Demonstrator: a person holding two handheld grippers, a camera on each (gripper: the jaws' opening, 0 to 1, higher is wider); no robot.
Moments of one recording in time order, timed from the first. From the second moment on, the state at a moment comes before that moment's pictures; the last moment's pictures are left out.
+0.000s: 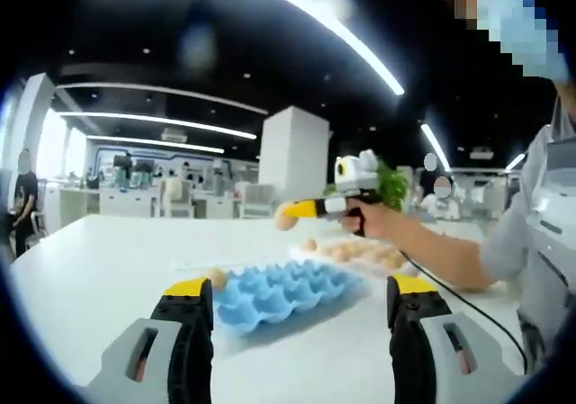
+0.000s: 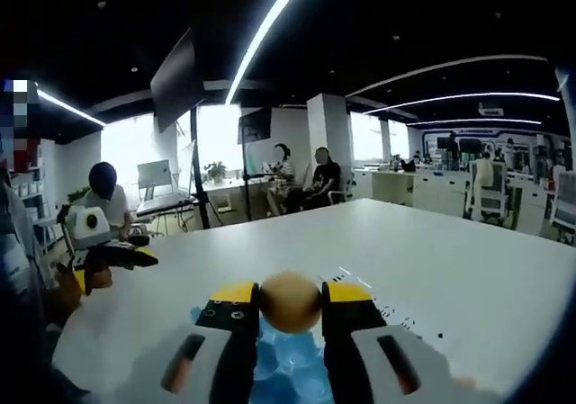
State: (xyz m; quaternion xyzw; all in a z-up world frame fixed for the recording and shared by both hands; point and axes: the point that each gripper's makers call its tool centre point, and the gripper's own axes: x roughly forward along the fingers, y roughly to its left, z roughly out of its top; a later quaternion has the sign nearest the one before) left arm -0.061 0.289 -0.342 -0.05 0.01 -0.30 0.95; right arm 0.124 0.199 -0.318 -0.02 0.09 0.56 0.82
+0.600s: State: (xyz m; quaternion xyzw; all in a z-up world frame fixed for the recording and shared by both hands) left arm -0.063 0.286 -0.346 -0.04 0.02 -0.31 0.95; right arm 0.129 0.231 -0.348 -0.04 0.12 0.57 0.81
